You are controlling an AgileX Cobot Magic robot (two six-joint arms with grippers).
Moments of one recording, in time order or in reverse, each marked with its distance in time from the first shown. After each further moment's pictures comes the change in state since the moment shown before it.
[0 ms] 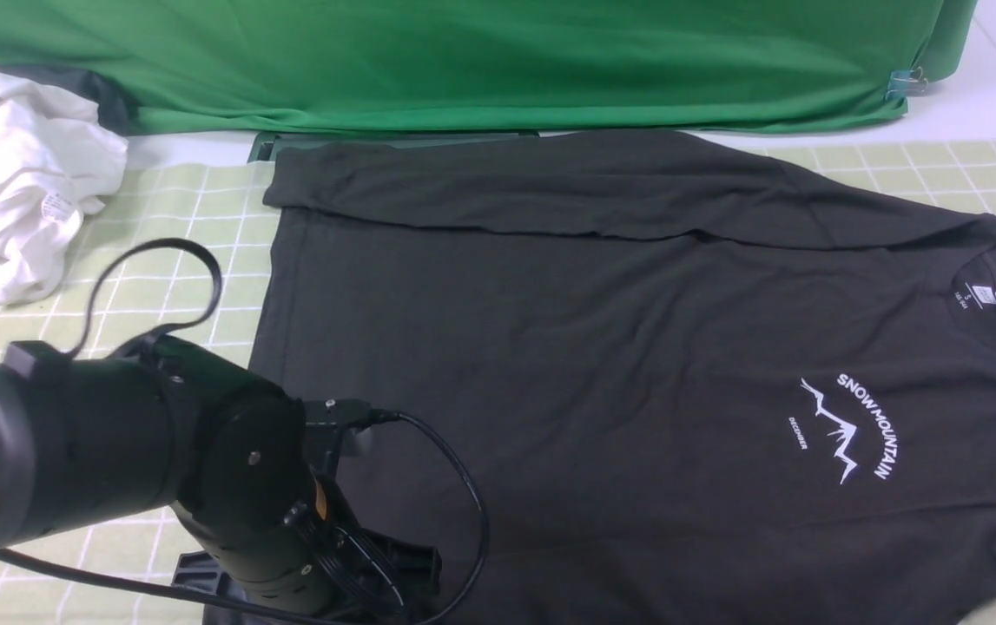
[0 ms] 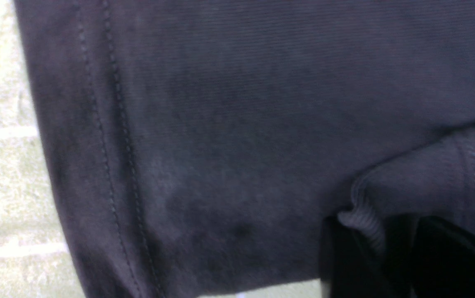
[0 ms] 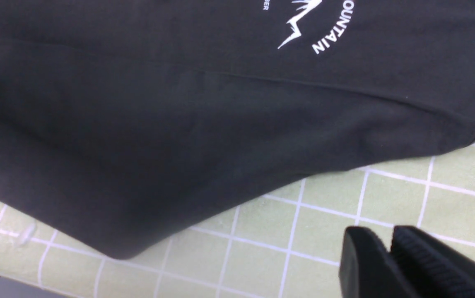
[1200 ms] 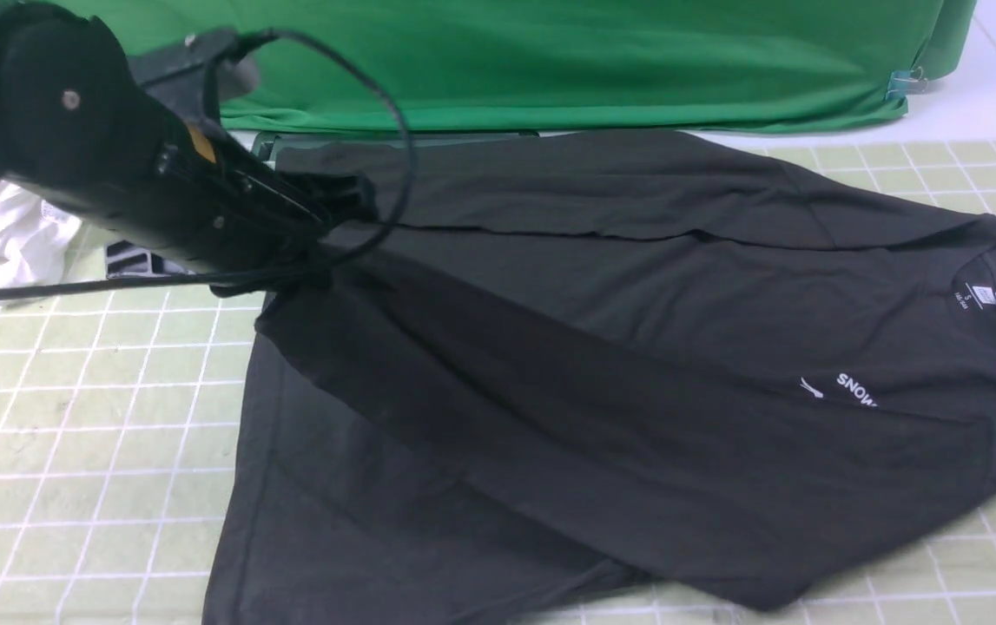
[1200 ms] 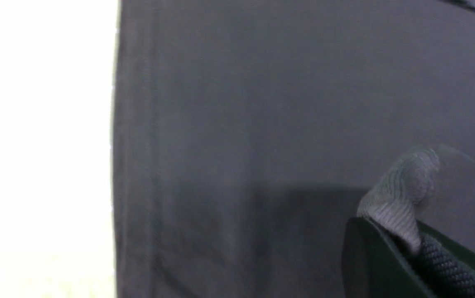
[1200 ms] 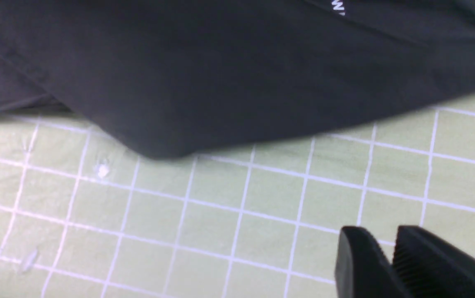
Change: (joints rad) right arm 0.000 0.000 0.000 0.000 -0.044 0.031; left arm 0.305 -0.031 -0.437 0.027 0.039 0.082
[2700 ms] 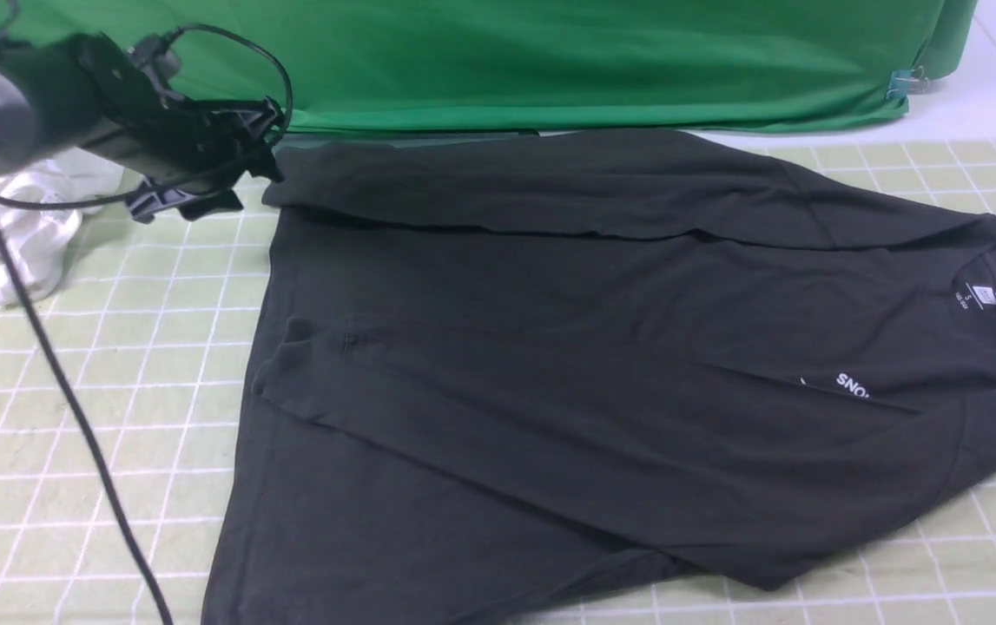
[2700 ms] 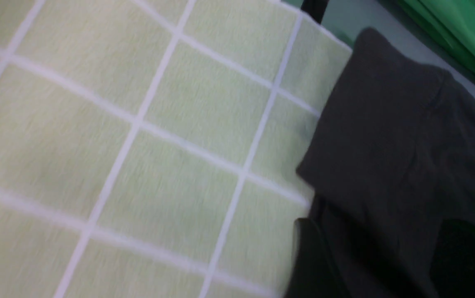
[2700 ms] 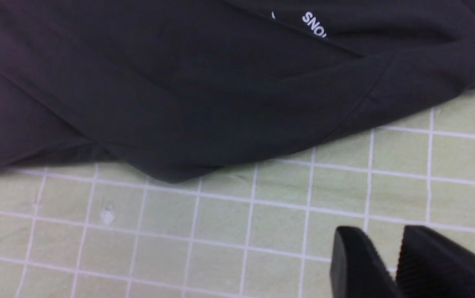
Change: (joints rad) right arm 0.000 0.001 0.000 0.000 -0.067 0.078; left arm 0.327 0.704 -0.533 -0.294 -0.293 0.205
